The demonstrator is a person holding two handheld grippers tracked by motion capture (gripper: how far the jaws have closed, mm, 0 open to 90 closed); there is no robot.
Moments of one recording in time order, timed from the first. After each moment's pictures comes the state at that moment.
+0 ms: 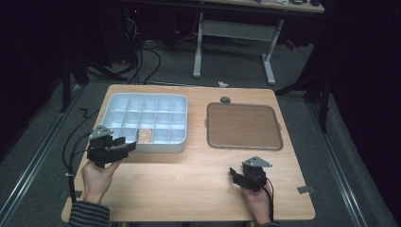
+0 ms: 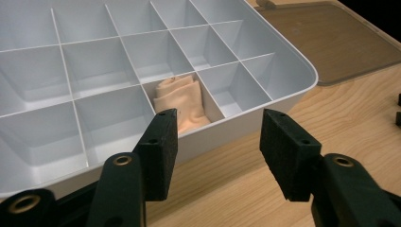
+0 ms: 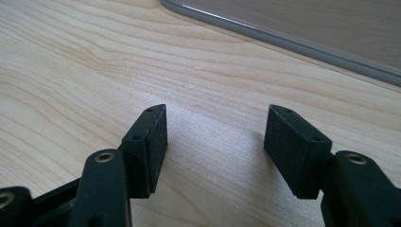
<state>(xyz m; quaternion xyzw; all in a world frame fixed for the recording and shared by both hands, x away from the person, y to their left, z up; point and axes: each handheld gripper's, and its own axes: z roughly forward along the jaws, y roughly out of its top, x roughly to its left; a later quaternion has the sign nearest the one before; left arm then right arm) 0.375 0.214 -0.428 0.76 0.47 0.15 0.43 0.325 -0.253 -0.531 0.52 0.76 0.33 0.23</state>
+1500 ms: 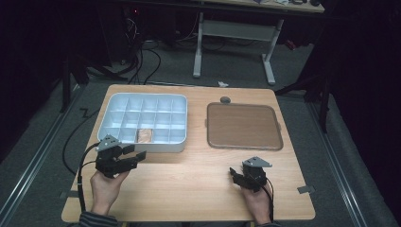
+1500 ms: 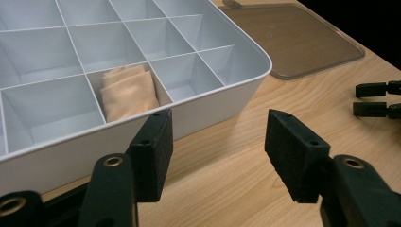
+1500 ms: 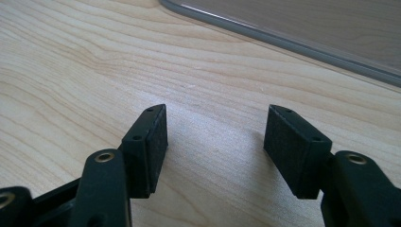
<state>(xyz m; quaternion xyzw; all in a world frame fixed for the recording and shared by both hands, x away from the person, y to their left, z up) 0.352 0.193 -0.442 0.76 0.44 0.13 0.46 0.325 -0.253 -0.531 0.52 0.76 0.33 0.23</state>
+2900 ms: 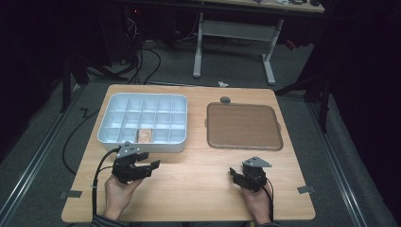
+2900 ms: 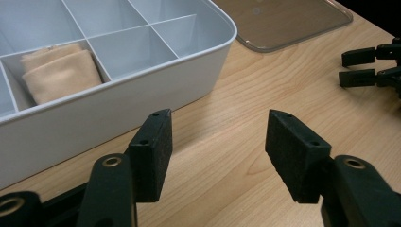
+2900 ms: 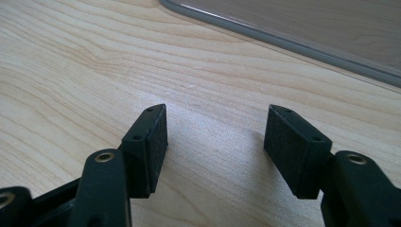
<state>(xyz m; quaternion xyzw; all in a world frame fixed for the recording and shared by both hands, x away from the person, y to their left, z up) 0.343 0.154 -0.459 0.79 0.41 0.11 0.44 0.325 -0.252 -0.531 0.52 0.76 0.32 0.23</state>
